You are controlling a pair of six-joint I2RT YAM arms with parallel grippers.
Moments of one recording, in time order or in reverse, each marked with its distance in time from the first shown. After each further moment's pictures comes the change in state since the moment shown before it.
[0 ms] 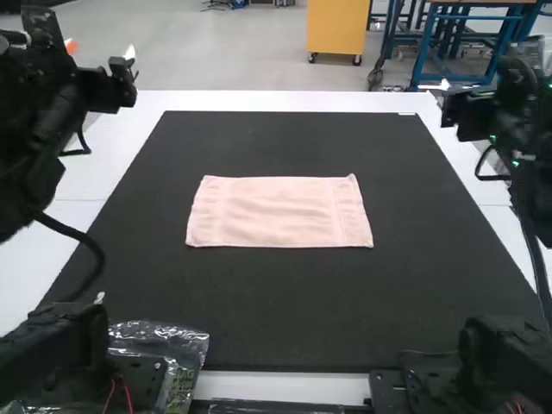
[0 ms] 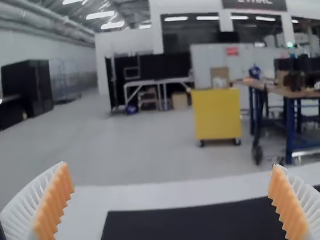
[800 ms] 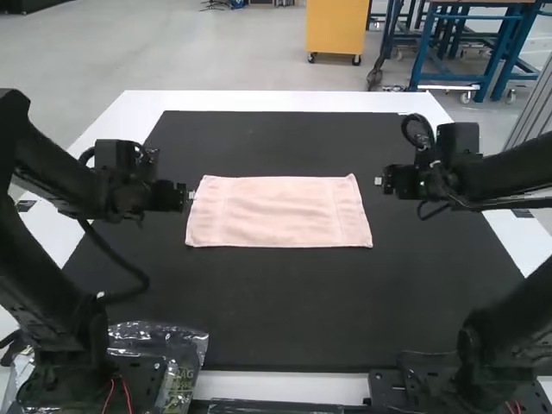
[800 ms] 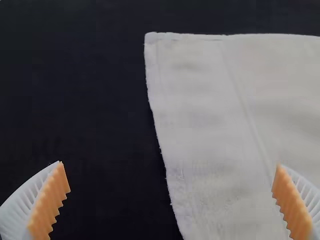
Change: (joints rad) left arm 0.029 0.809 -0.140 0.126 0.190 -0.015; right arm 0.005 0.781 0.009 0.100 -0.219 0.183
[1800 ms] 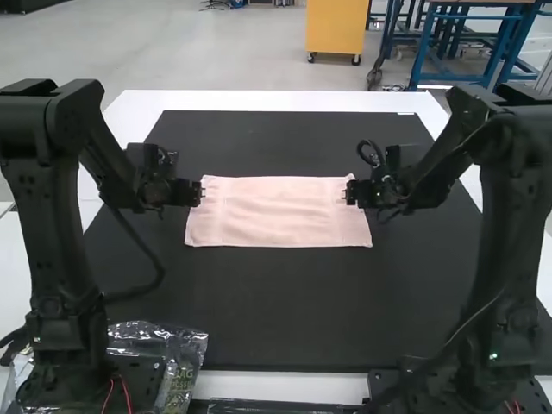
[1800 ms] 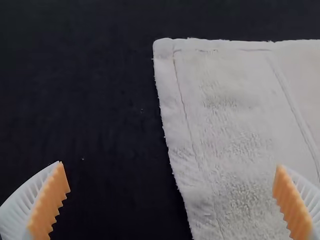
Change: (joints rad) left arm 0.000 0.510 0.315 0.178 0.018 0.036; right arm 0.112 0.607 0.280 0.275 -0.010 0.010
